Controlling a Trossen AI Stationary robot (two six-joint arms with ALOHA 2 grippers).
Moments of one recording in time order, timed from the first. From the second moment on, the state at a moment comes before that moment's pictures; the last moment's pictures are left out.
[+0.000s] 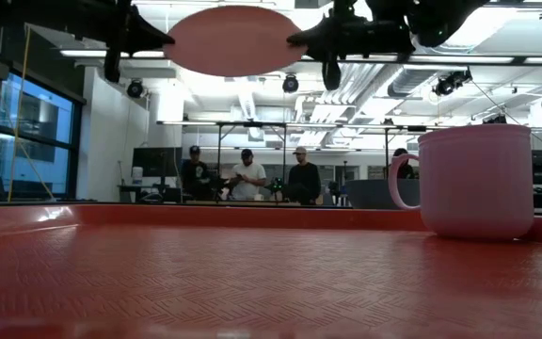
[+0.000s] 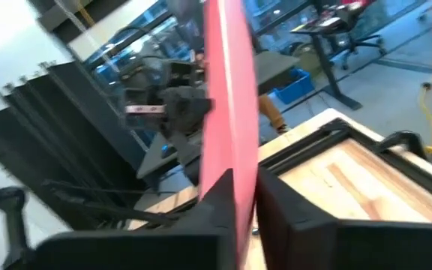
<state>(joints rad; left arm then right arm) 0.33 0.60 0.46 0.25 -0.30 -0.60 -0.53 1.45 1.00 0.46 -0.53 0.53</state>
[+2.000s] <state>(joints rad) 0.33 0.57 0.47 0.29 -0.20 -0.30 0.11 1.61 1.32 -0.30 -0.23 0.67</state>
